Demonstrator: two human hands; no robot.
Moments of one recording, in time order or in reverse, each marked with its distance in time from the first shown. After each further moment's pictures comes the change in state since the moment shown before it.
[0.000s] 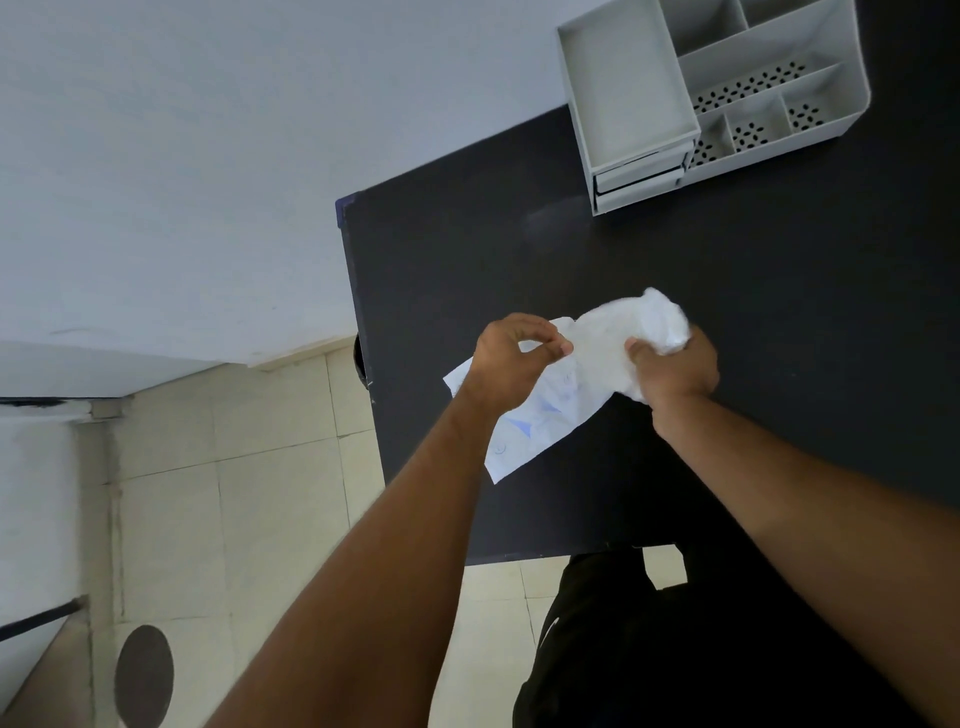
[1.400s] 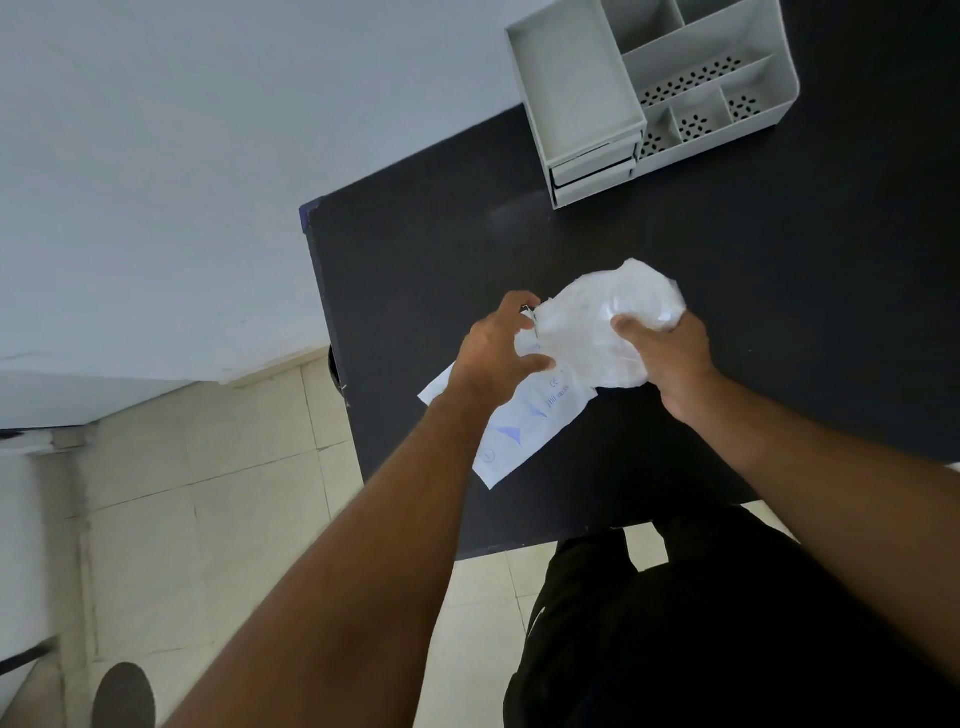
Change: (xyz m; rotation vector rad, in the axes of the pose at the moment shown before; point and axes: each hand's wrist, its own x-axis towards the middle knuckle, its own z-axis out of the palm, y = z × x) left_hand 0.003 -0.003 0.019 0.324 -0.066 0.108; right_hand -0.006 -0.018 -0.039 0.085 -0.255 -0.106
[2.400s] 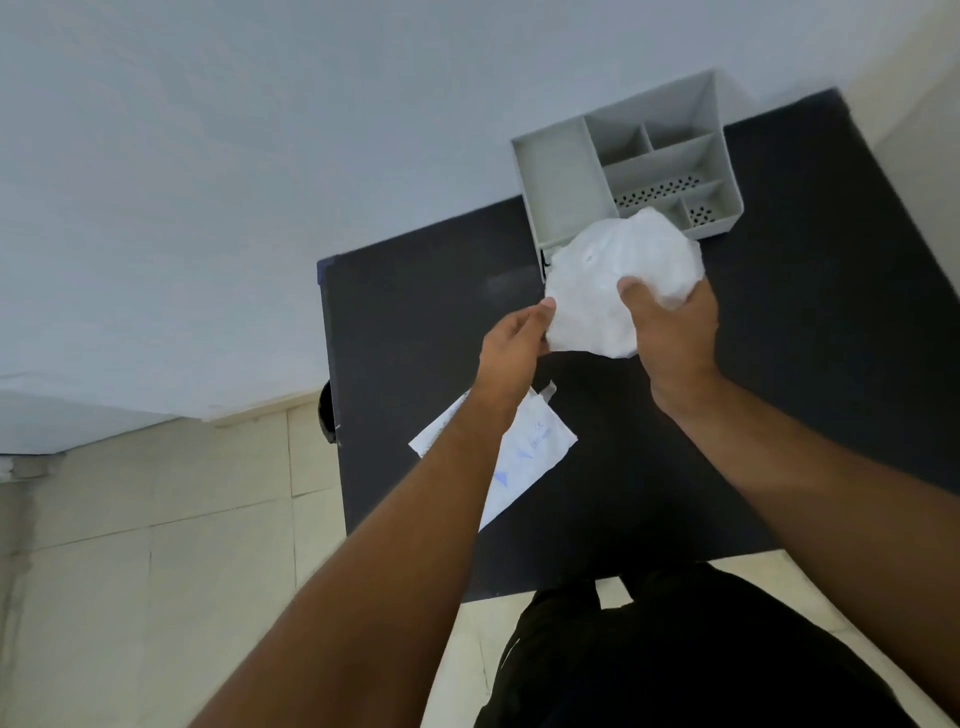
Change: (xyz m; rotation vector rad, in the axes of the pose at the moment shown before) left_hand 0.001 0.081 -0.015 -0.772 0.097 -0.247; right_hand -0.020 -0.097 0.003 0.187 0.127 -0.387
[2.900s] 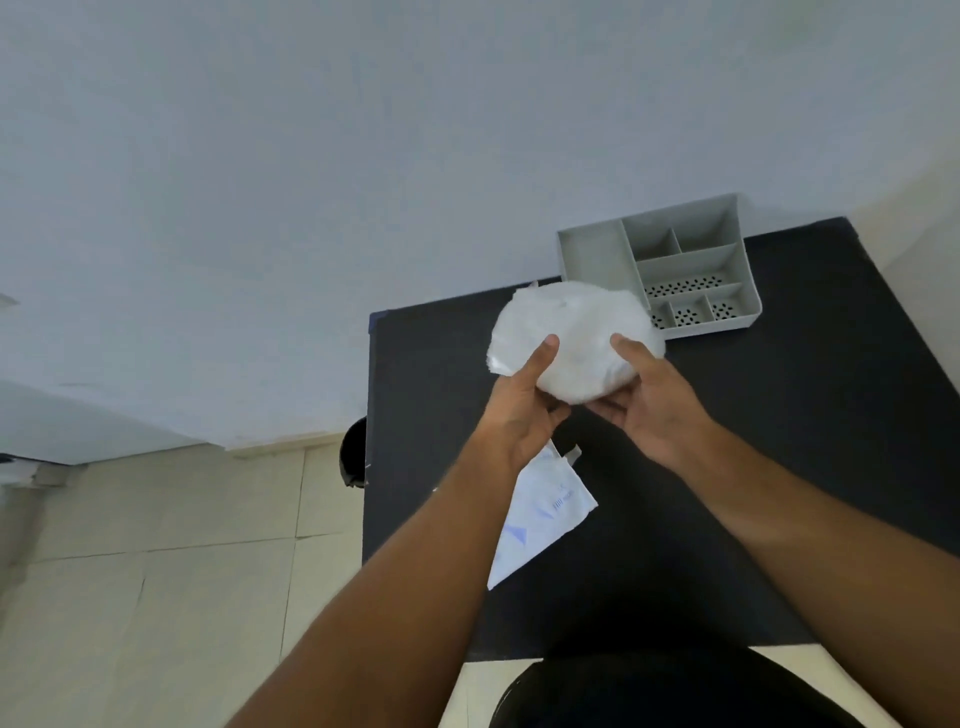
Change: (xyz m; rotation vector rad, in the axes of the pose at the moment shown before) left_hand -0.011 0.021 -0.030 -0.733 -0.220 0.006; right_hand -0.007 -0.022 0.023 0.218 -0.453 0.411
